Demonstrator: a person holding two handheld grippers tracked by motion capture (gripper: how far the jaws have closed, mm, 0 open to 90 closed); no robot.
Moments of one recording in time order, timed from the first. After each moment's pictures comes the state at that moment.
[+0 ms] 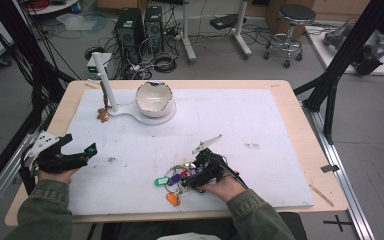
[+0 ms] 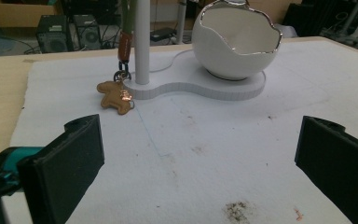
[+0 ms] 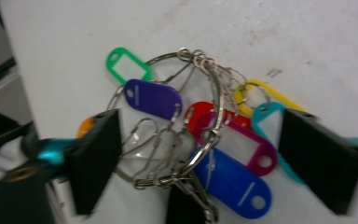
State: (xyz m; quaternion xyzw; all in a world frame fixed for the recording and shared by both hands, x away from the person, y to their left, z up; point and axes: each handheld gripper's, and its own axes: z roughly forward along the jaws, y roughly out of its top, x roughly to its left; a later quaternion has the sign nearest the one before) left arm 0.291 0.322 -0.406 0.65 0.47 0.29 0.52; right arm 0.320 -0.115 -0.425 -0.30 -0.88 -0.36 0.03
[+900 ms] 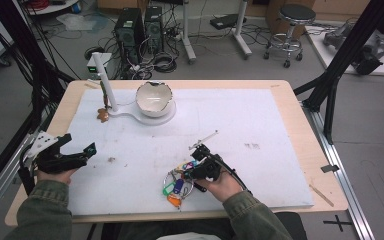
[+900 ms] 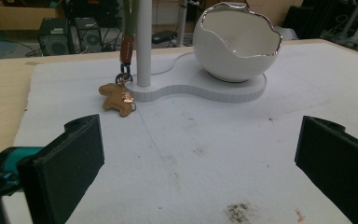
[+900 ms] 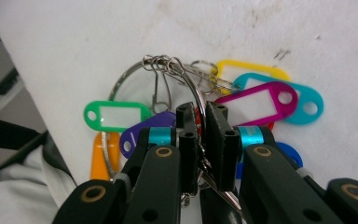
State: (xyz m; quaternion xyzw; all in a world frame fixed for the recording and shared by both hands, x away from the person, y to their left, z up) left arm 0.290 0.323 -0.406 0.65 0.47 0.30 0.52; right arm 0.322 -0.106 -0.414 -0.37 -0.87 -0.31 0.06
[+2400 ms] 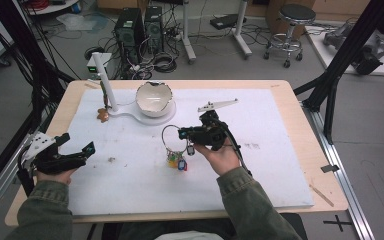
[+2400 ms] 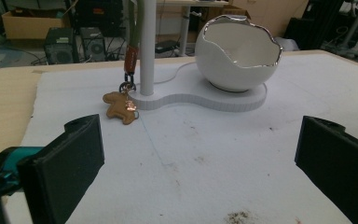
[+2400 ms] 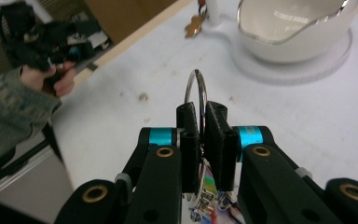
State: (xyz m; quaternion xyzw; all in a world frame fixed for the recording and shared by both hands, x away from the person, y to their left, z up) left arm 0.287 0.324 -0.405 0.63 0.47 0.31 0.53; right arm 0.348 -0.110 -0.320 -0.35 -0.80 -0.49 -0.02
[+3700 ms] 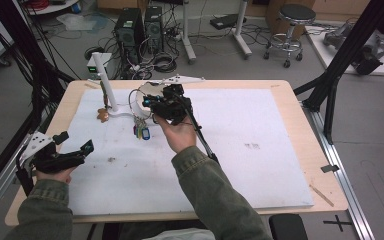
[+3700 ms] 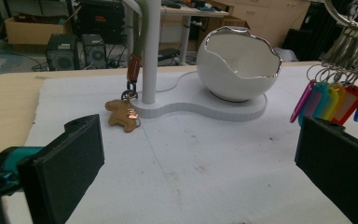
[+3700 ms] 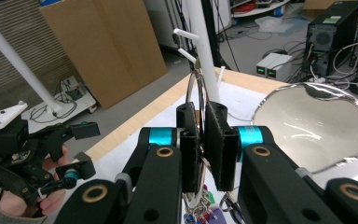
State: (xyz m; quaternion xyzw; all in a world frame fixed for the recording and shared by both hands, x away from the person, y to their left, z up) left arm 0.288 0.327 -0.404 0.62 0.47 0.31 0.55; right arm 0.379 -0.019 -0.282 -0.36 -0.74 -0.57 -0.09
